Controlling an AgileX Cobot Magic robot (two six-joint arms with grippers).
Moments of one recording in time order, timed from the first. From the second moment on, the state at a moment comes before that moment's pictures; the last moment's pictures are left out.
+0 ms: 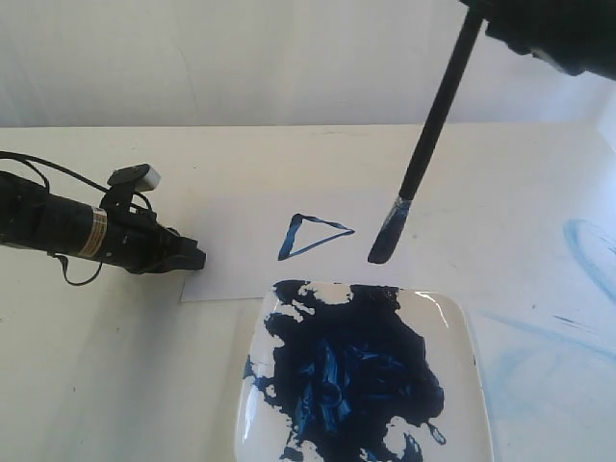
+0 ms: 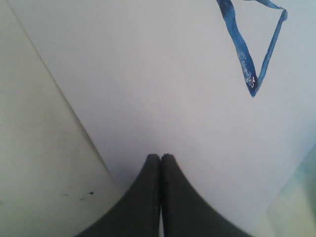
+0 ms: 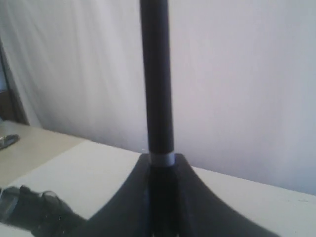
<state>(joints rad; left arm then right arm) -0.16 2.06 -1.09 1.66 -0.66 -1.62 0.33 1.01 -0.78 -1.15 -0.58 1.34</state>
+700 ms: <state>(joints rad) -0.16 2.06 -1.09 1.66 -0.66 -1.62 0.33 0.91 -0.57 -0.68 -0.43 1.27</state>
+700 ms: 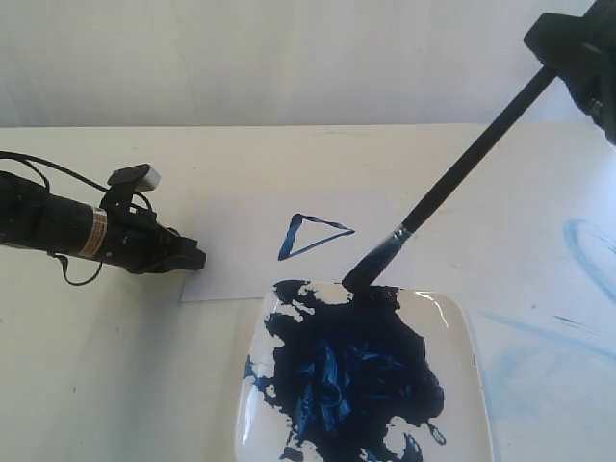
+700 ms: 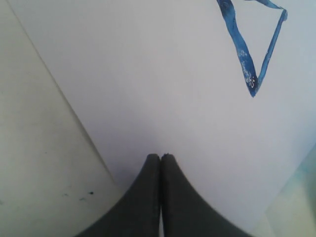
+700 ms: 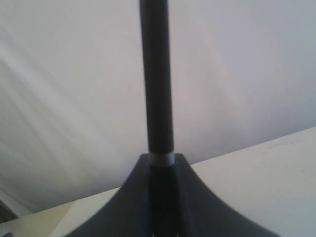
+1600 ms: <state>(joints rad) -0.16 2.06 -1.09 1.66 -0.66 -1.62 0.33 1.06 -0.40 -0.52 -0.25 1.73</state>
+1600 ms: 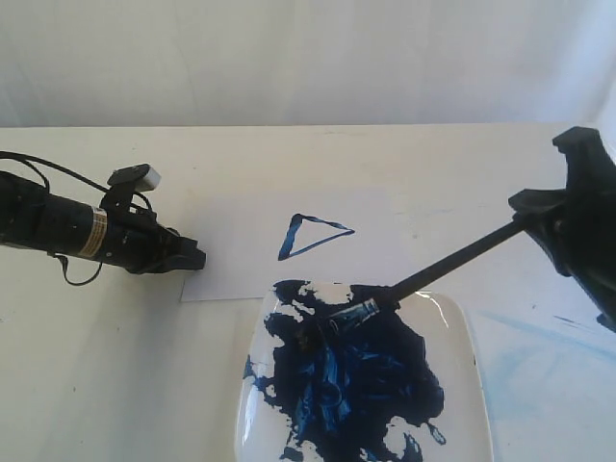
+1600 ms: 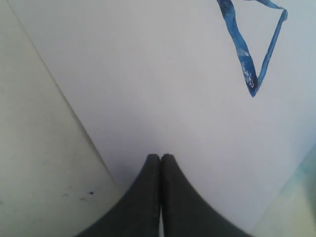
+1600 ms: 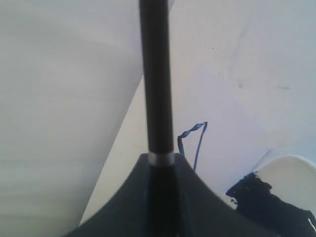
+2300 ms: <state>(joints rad) -0.16 2.06 -1.09 1.66 -0.66 -1.62 0.32 1.09 -0.24 0.05 -0.25 1.39</state>
